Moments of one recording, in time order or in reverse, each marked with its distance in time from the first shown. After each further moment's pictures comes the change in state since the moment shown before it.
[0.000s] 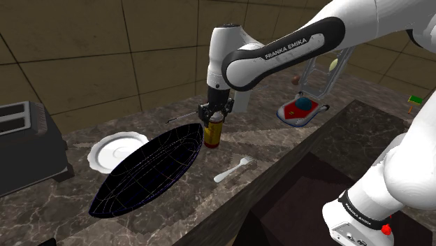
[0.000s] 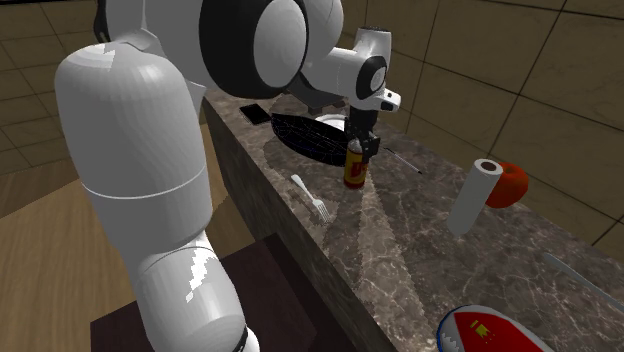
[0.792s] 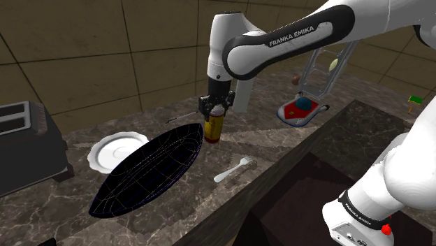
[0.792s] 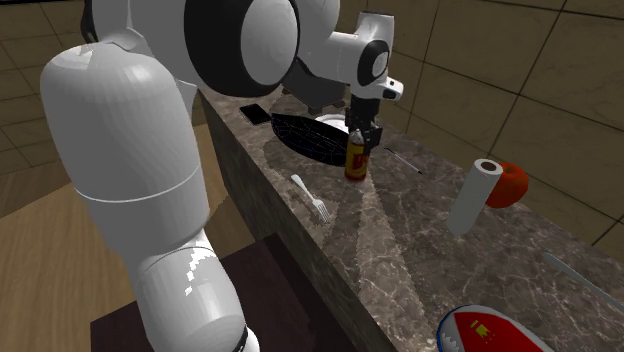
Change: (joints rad) arm -0.002 -0.032 0.002 0.043 0.014 -0.075 -0.008
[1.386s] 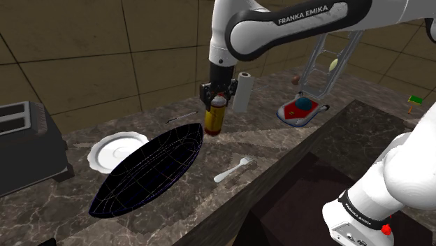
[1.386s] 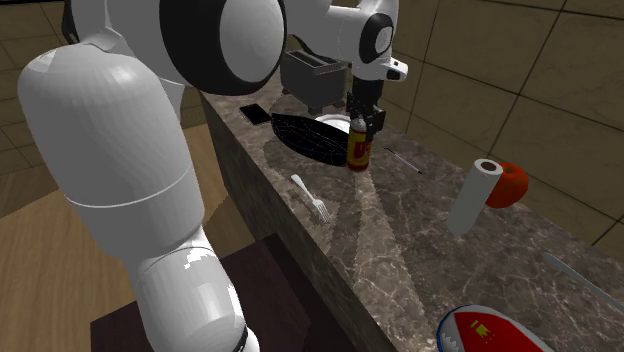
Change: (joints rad) arm -0.004 -0.046 0.000 0.068 0.017 -0.112 -0.014
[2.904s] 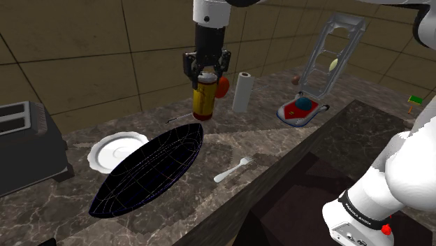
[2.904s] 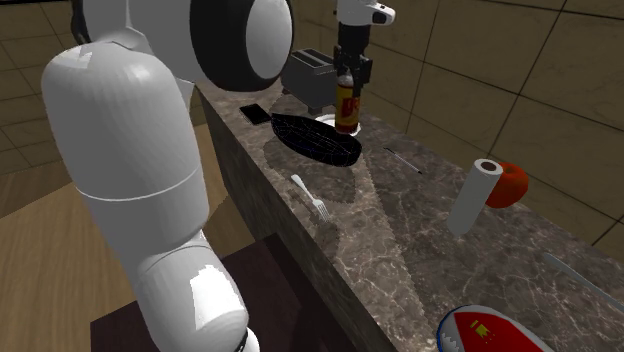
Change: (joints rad) arm 0.065 0.050 0.055 0.327 -0.019 -0.281 0.115
